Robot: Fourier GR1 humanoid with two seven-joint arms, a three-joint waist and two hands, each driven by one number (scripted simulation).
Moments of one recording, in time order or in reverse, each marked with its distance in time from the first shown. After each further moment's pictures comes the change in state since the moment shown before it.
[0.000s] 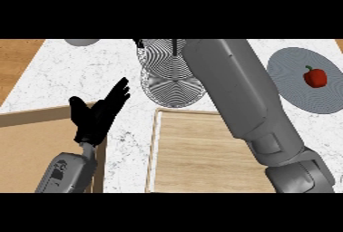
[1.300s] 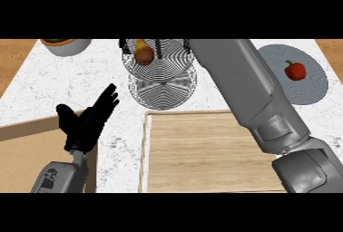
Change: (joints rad) left arm 0.074 0.012 0.048 -0.017 -0.005 0.008 -0.014; right arm -0.067 -0.043 -0.014 0.233 -0.283 -0.463 -0.276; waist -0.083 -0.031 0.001
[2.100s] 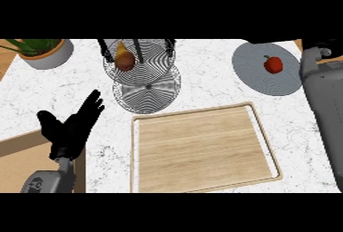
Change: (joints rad) left arm 0.067 0.030 0.065 -0.011 0.021 0.007 -0.006; right arm 0.522 -0.320 0.052 -0.791 -0.195 0.544 0.155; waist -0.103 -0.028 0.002
